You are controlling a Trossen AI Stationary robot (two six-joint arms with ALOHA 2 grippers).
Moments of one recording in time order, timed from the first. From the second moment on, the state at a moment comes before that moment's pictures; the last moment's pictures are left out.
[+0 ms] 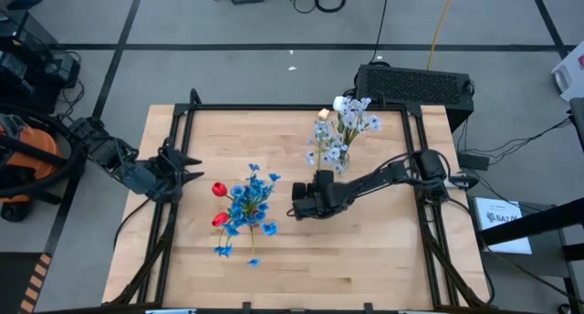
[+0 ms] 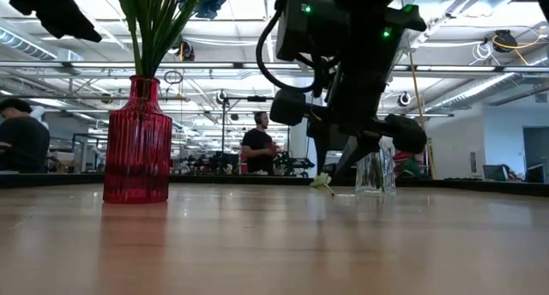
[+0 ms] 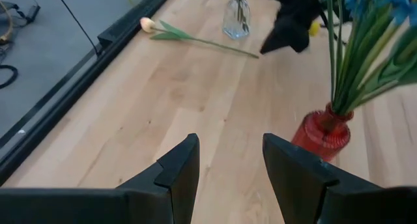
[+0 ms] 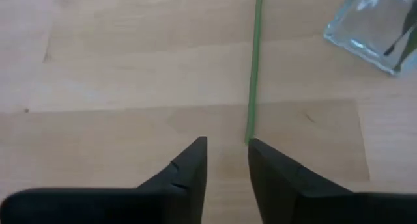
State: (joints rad) left arm -0.63 0.48 0.78 -1.12 -0.73 -0.62; right arm 0.19 2.02 1.34 -0.77 0.60 1.81
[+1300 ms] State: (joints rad) left arm -0.63 0.48 0.78 -1.14 -0.71 -0.65; right arm 0.35 2.03 1.38 -0.85 0.24 1.52
